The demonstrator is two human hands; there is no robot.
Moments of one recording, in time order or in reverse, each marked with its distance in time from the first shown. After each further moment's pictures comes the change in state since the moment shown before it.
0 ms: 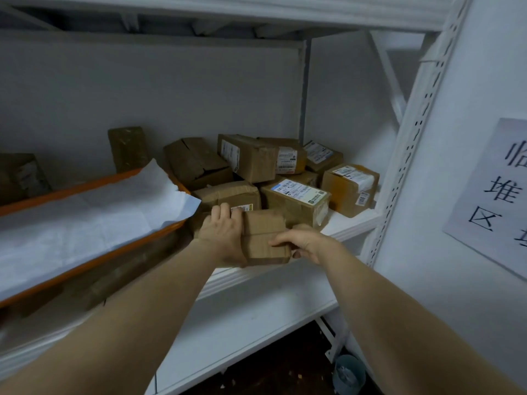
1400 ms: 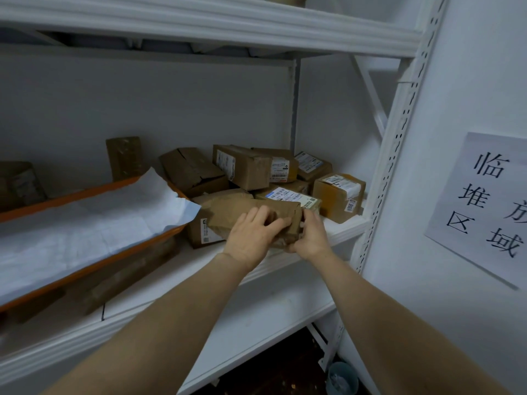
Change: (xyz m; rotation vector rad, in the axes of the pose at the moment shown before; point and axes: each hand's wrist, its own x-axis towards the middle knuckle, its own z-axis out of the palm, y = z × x) left_hand -0.026 0.052 -0.018 -0.149 0.408 0.297; right_hand -0.009 0.012 -0.009 -0.459 0.533 -0.484
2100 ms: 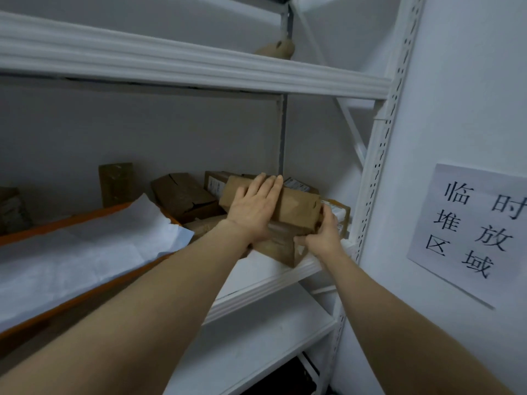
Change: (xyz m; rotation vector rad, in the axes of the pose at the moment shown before) left_hand 0.069 -0.005 -0.069 0.091 -0.039 -0.048; right_hand 0.009 -0.028 -0.061 0.362 0.183 0.024
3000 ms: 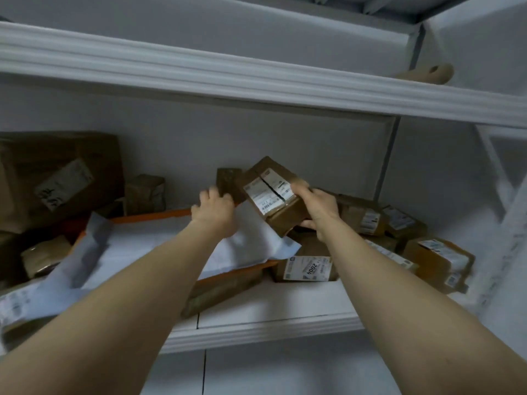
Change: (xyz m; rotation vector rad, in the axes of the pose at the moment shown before) left_hand -0.122 -0.197 -0.039 -0.007 -0.120 -0.805; right_hand -0.015 -0.152 0.173 0.348 -0.405 0.209
